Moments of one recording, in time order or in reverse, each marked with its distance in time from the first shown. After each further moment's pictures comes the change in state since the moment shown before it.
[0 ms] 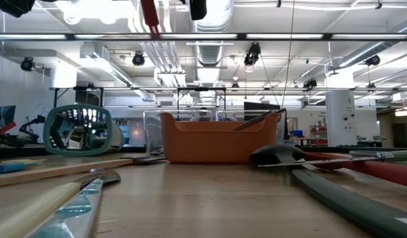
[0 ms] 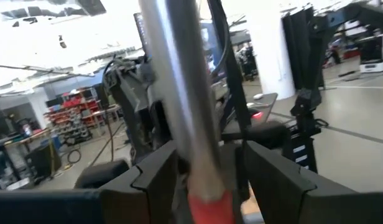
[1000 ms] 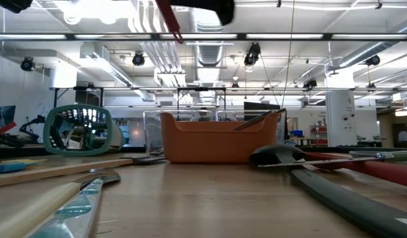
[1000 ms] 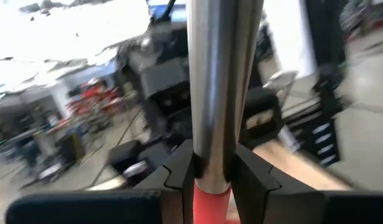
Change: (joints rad) left arm 0.006 -0.025 0.022 -0.109 -0.088 0.059; right arm 0.007 -0.161 0.012 -0.499 0.025 0.260
